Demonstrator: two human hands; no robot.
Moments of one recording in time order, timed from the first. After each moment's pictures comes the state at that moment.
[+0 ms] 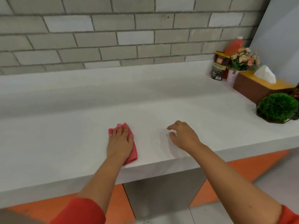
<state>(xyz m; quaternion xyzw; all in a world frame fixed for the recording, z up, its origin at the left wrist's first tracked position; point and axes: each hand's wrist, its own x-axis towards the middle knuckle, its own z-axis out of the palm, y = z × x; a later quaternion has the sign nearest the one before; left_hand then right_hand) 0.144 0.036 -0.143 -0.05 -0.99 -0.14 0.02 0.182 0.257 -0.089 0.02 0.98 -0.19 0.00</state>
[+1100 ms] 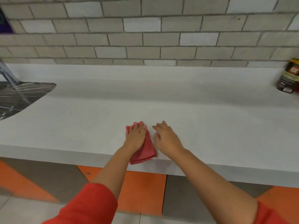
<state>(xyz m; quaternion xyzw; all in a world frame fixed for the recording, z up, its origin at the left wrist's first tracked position) 0.177 -0.096 -0.124 0.06 -0.94 -0.34 -0.02 0.190 0.044 -0.094 -0.20 0.94 -0.26 0.02</state>
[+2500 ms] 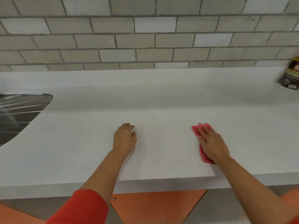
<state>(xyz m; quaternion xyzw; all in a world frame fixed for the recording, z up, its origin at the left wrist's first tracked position) 0.119 -0.283 -0.116 0.02 -0.97 -0.23 0.05 0.131 0.028 -0.143 0.02 0.99 -0.10 -0.05</state>
